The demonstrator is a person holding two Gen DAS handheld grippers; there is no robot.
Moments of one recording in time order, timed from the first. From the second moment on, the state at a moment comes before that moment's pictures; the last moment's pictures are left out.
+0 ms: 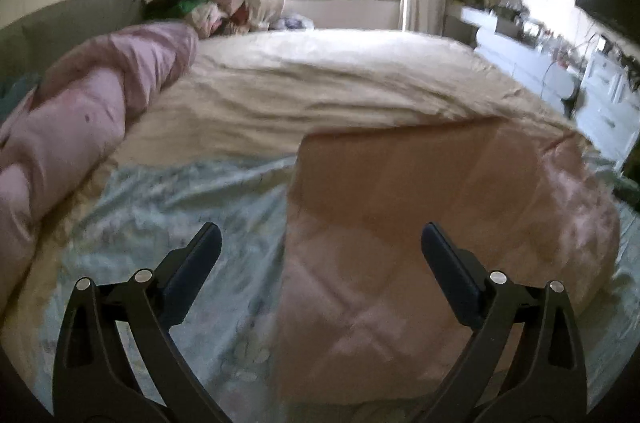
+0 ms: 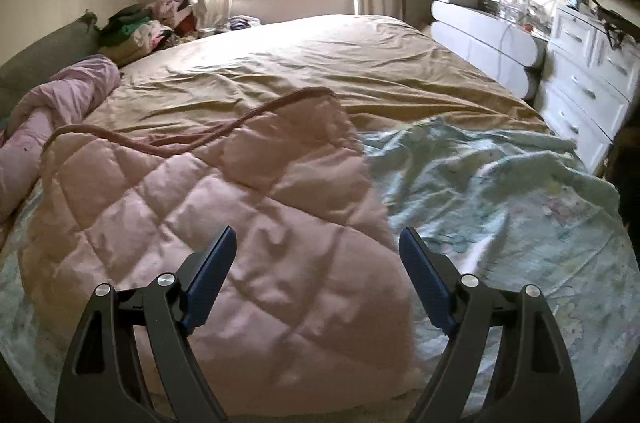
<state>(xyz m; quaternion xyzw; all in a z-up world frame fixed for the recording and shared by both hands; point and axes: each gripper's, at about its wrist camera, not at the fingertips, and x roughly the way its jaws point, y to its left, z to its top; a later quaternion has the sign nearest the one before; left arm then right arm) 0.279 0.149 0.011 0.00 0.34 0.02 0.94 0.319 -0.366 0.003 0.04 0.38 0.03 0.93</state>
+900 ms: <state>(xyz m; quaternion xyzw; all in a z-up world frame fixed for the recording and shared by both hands) 0.295 0.147 -0.065 0.00 0.40 0.01 0.92 0.362 -0.360 -0.039 0.00 0.39 0.01 0.92</state>
